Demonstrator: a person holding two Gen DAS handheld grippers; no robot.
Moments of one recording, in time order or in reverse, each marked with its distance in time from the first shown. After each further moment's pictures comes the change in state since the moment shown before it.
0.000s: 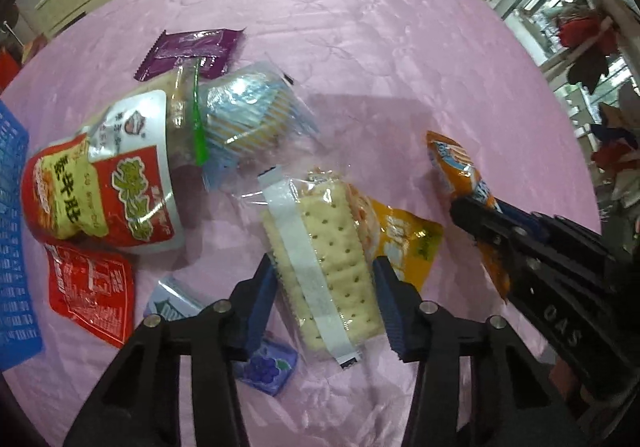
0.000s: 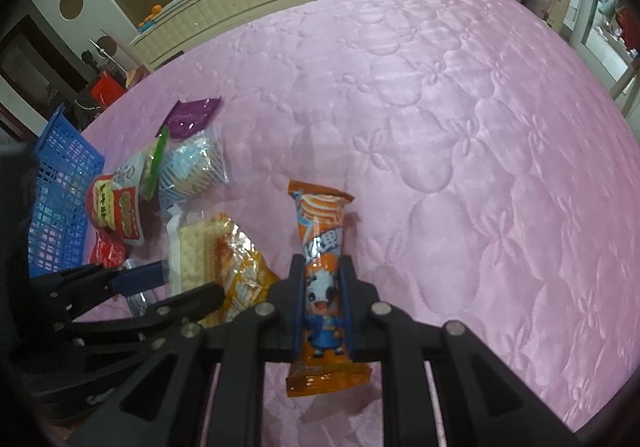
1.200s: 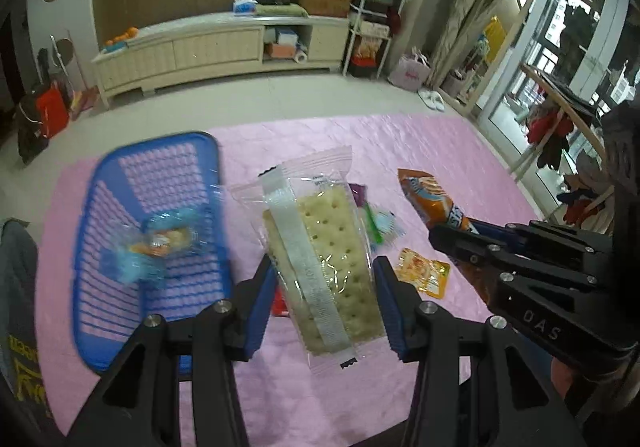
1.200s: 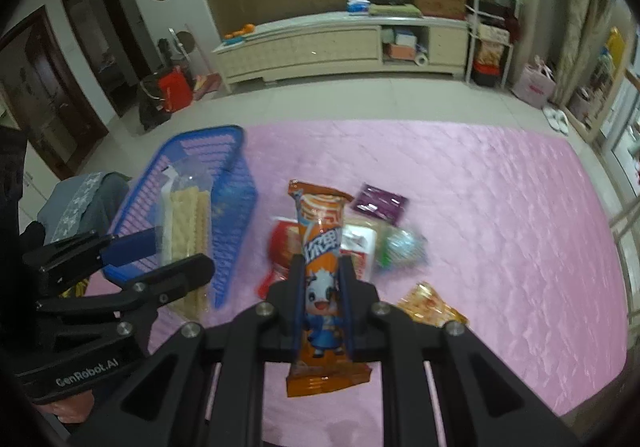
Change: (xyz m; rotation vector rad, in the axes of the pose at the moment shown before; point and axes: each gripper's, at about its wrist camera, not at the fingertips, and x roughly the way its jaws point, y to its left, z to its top) left arm -0.230 0.147 -0.056 -0.010 -0.408 0.028; right arm -0.120 0.224 0.015 -0.282 -0.187 0.064
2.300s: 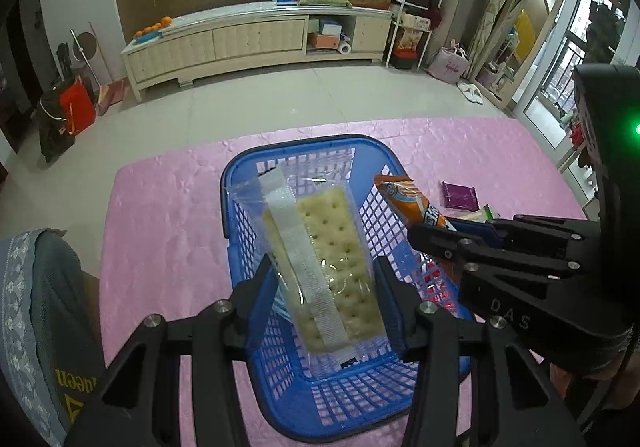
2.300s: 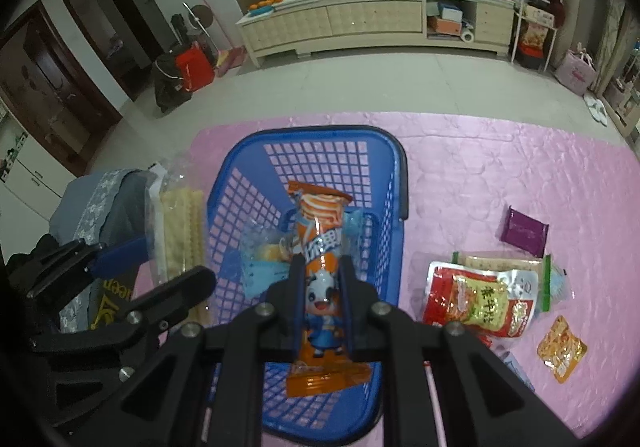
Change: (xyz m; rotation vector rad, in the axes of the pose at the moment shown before) left arm -0.001 0.154 0.022 0.014 0.059 0.081; right arm 0.124 0.132 0.060 0.039 0.126 0.038
